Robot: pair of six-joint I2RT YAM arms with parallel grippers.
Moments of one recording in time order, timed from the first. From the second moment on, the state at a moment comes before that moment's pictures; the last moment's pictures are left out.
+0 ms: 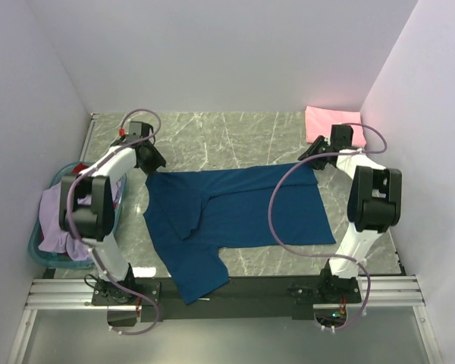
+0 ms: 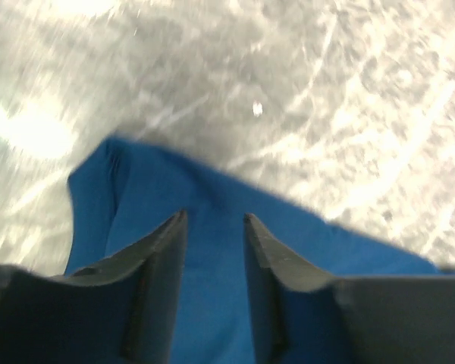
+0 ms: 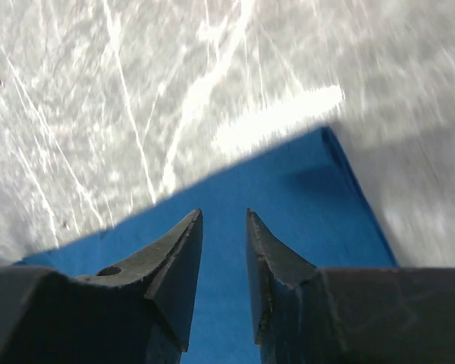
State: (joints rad) left arm -0.10 1.75 1.23 -0.47 -0.04 -0.78; right arm -0.12 1.83 1.18 -0.19 -0.31 0.59
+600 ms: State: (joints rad) left arm -0.02 1.96 1.32 -0.43 -0.02 -0.80; right arm -0.18 2.05 1.30 -0.18 -0.35 0.72
